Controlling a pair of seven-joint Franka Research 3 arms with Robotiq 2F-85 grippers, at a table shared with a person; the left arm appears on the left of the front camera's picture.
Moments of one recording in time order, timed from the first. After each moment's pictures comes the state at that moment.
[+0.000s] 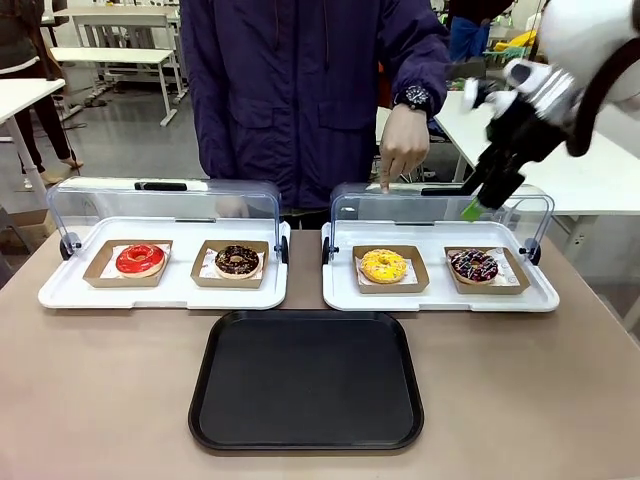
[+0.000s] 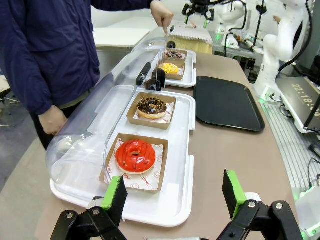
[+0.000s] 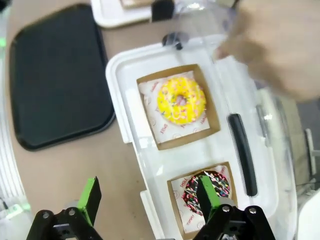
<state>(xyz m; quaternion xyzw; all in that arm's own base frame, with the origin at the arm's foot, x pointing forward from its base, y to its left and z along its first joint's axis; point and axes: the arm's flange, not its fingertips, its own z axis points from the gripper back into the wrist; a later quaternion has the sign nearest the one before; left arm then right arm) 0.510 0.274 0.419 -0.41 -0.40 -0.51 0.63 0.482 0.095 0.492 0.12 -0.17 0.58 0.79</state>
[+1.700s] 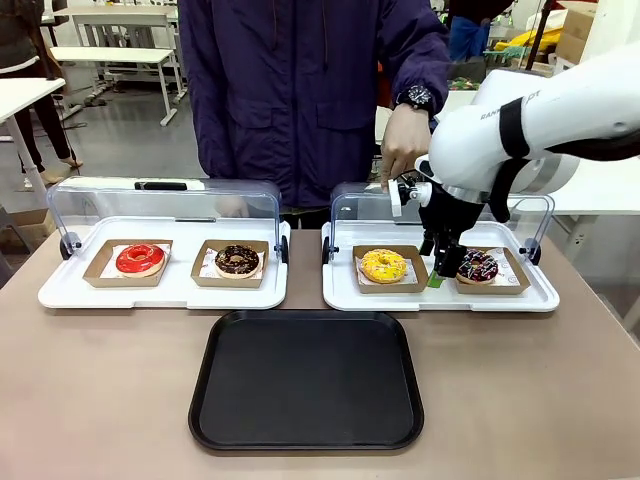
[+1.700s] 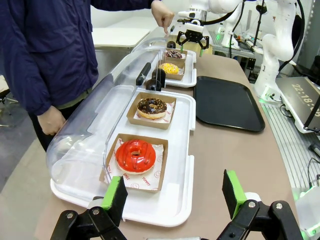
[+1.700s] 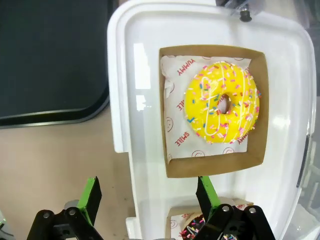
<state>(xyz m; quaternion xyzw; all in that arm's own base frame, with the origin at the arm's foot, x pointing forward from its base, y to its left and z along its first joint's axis) 0.510 0.274 0.419 -0.41 -0.40 -0.51 0.63 0.503 0.159 0.373 0.05 -0.07 0.67 0.74</state>
